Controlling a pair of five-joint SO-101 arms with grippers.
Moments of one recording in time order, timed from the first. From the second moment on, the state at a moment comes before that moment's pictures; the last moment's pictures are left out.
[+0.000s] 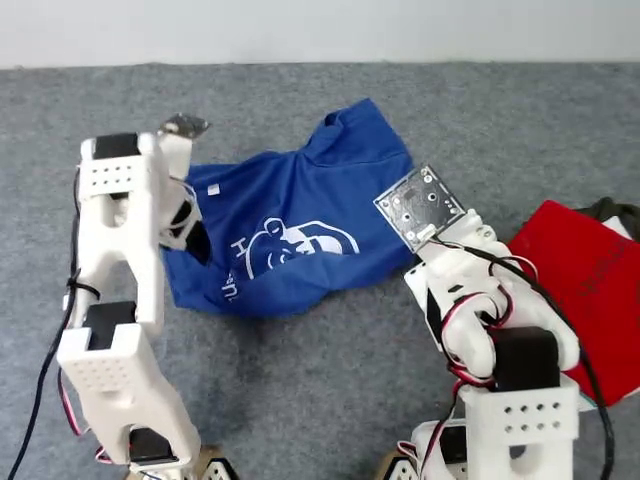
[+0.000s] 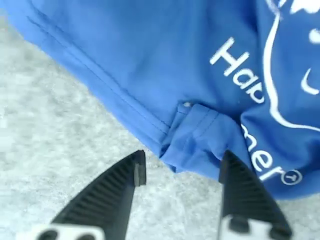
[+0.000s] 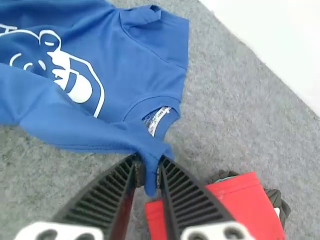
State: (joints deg) left arm -10.2 24.1 -17.4 98.4 -21.9; right arm -8.4 -56.7 32.9 72.9 33.8
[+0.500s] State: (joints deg) left arm -10.6 21.2 0.1 94.6 -23.6; right arm -5.3 -56.7 38.2 67.8 33.8
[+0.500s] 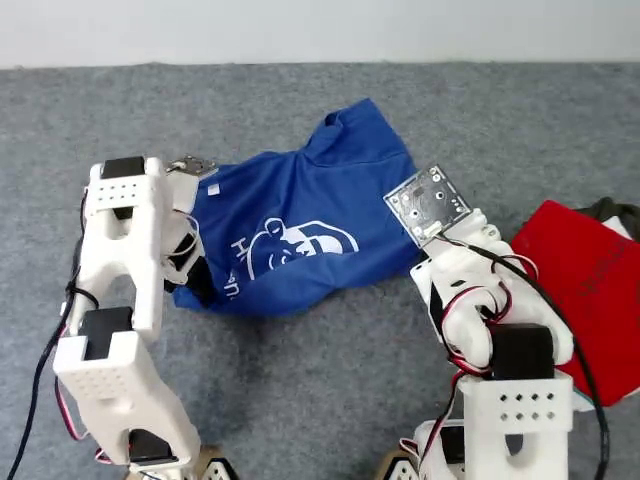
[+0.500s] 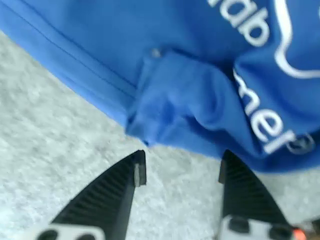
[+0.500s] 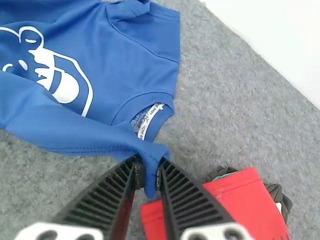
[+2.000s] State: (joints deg) left arm -10.6 -13.4 8.3 99.2 -24.3; right arm -4.7 -59.0 22.9 75.5 27.6
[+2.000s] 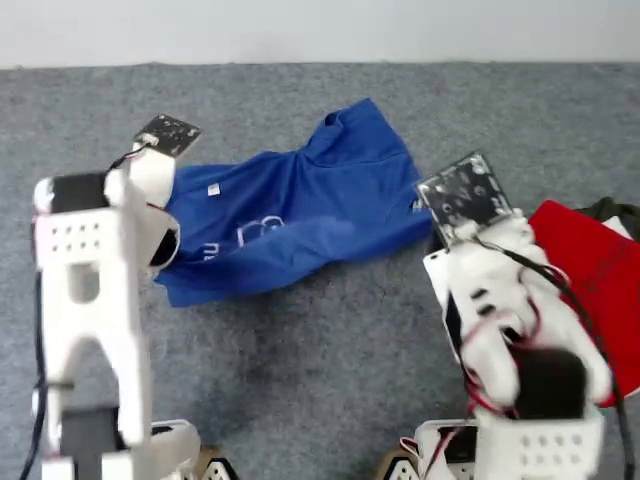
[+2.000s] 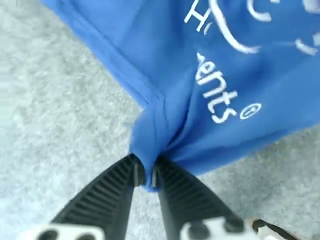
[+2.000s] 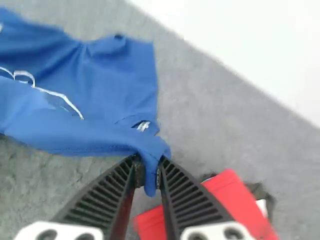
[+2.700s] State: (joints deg) left arm -16.1 -52.4 13.7 99.8 -32.1; right arm -4.7 -60.7 -7.6 99.4 24.5
